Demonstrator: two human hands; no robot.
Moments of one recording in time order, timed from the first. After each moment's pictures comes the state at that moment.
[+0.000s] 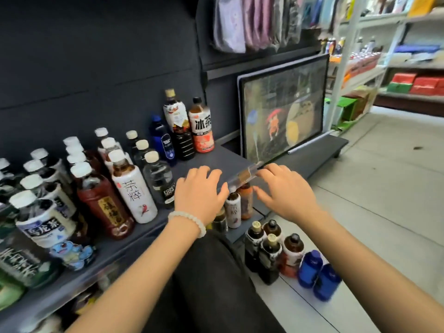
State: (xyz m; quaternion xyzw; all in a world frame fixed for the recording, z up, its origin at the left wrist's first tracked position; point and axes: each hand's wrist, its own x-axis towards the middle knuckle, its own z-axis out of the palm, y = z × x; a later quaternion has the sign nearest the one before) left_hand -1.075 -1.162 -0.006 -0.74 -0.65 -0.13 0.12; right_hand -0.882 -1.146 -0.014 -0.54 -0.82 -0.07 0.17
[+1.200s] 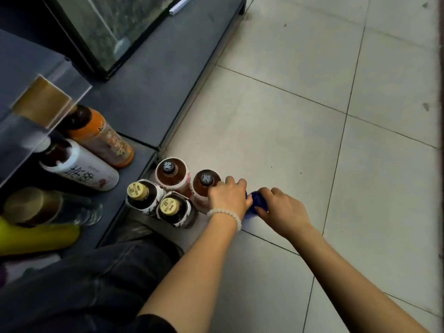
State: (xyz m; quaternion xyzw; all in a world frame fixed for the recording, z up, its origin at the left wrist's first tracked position) left_hand -0.810 -1.060 -0.319 -0.87 -0.46 0.14 -0.13; right_hand -0.701 -1.135 -0.317 -0.80 -0.56 0.21 -0.06
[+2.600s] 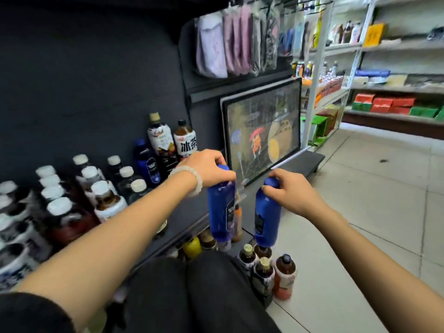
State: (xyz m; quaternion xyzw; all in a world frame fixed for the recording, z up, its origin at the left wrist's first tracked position) left_hand -1.066 -1.085 0.088 -0.76 -0.61 -0.17 -0.14; right_hand -0.863 -1.120 0.030 -0.62 -0.71 0.14 0.30
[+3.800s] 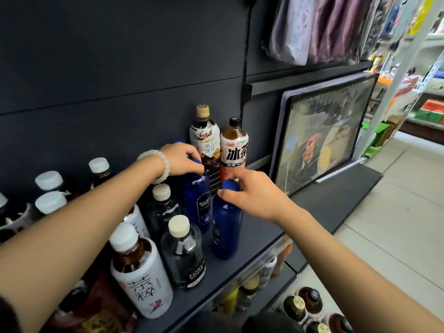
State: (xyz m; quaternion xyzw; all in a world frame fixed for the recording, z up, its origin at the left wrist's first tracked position) left_hand -1.259 -0.905 0.067 -0.69 -0.68 -0.15 -0.19; right_hand -1.060 -0.950 0.037 -0.48 -0.80 0.25 0.25
